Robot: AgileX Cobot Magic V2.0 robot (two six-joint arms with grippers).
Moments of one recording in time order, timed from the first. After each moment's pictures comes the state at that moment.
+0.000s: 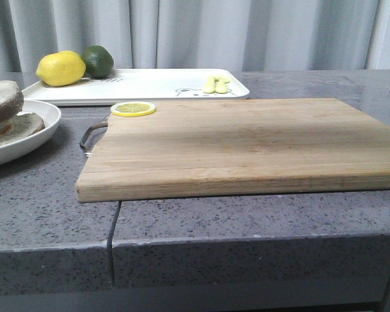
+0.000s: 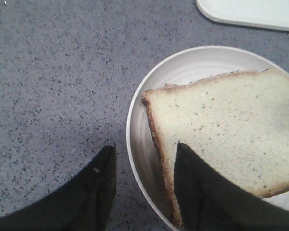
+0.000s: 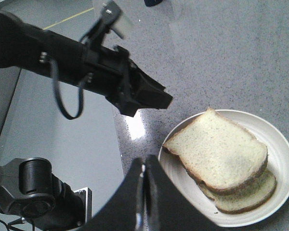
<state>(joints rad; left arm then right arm) 0.22 1.01 -0.85 -0.24 0.77 0.12 0.60 1.62 -1.63 1.11 0.96 -0.90</state>
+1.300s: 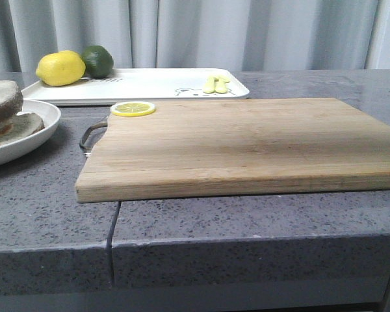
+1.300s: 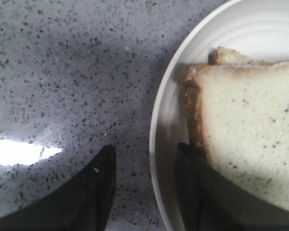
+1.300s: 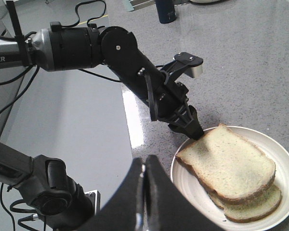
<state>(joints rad) 0.29 1.32 -0.92 -0.31 0.84 0.12 0.60 1.54 -1.63 1.11 0.99 -0.91</state>
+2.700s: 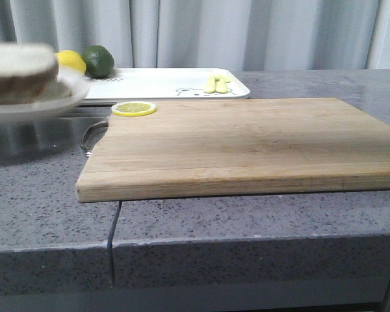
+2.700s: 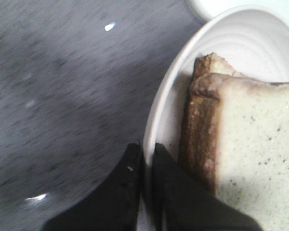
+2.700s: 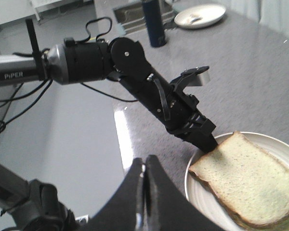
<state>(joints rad) 0.29 1.40 -1.07 -0.64 0.91 0.17 0.60 1.50 -1.63 1.14 0.91 -0.91</state>
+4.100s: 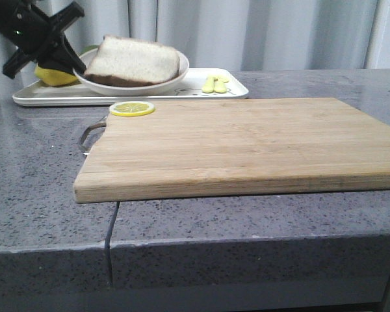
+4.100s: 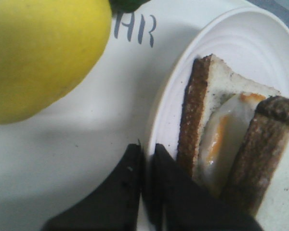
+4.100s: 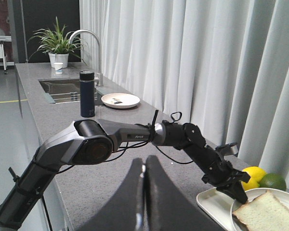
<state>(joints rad) 0.02 2.23 -1.98 -0.81 0.85 0.22 0.60 0.82 -1.17 1.01 0.57 -0.91</state>
